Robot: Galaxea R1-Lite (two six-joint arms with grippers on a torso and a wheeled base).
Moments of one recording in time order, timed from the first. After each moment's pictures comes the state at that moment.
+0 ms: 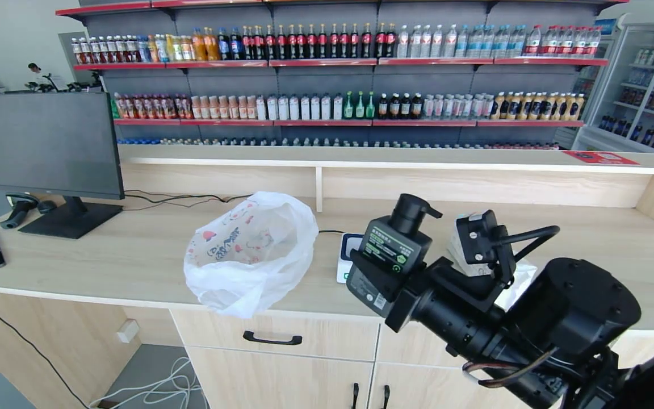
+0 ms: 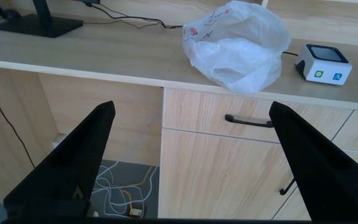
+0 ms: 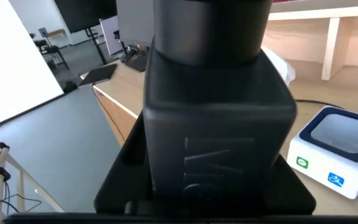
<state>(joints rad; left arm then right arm) 0.00 0.00 0.00 0.01 0.00 0.00 0.79 1.88 -0.48 -1.57 -0.01 0.23</state>
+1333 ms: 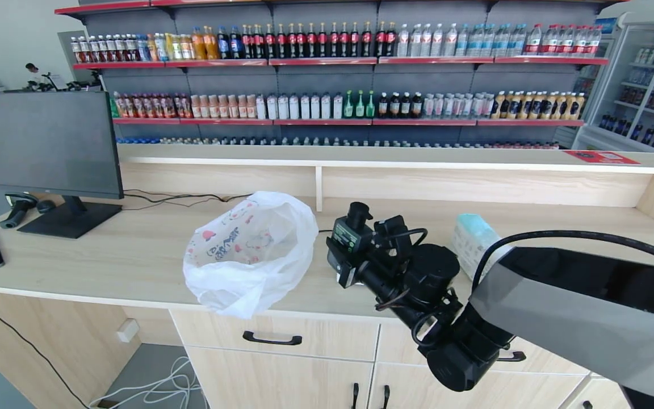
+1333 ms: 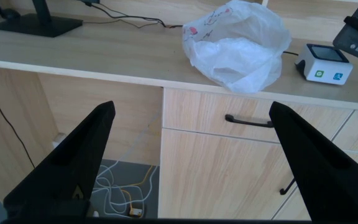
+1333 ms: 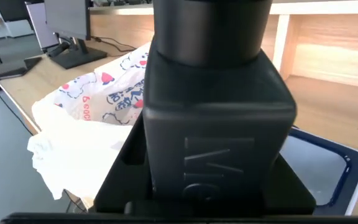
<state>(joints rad) 0.00 0.00 0.00 0.01 0.00 0.00 0.64 2.38 -0.99 -1.57 0.01 0.09</state>
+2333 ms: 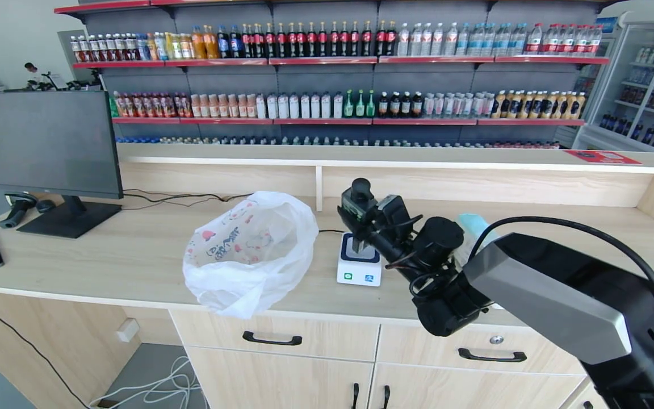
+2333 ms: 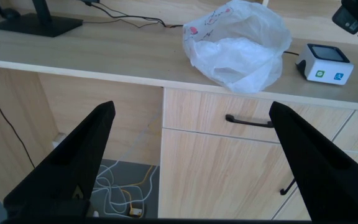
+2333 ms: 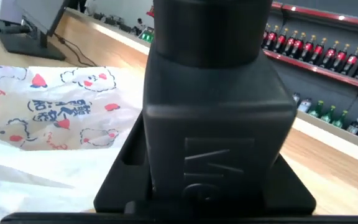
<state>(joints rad) 0.00 0.00 0.00 0.01 0.00 0.00 0.48 2.53 -1.34 -1.57 0.23 -0.29</state>
